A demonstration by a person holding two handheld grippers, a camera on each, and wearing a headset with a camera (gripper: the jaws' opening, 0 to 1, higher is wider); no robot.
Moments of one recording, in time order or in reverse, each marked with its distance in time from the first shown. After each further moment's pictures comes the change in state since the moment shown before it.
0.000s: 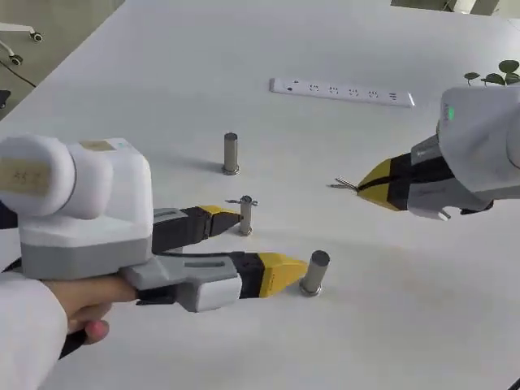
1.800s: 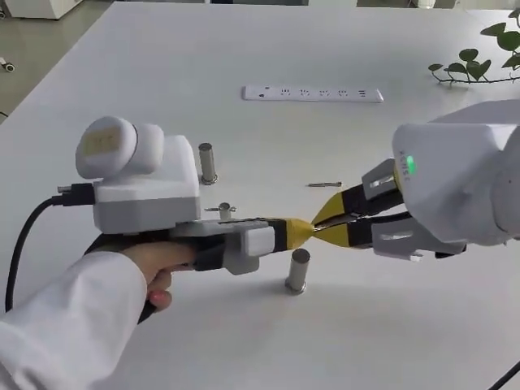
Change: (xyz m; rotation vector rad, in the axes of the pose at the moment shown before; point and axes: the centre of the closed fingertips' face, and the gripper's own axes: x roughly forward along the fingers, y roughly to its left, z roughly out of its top) left arm 0.043 -0.018 -0.004 -0.267 0.067 -0.100; right arm -0.007 0.051 0.036 -0.101 -0.081 0.067
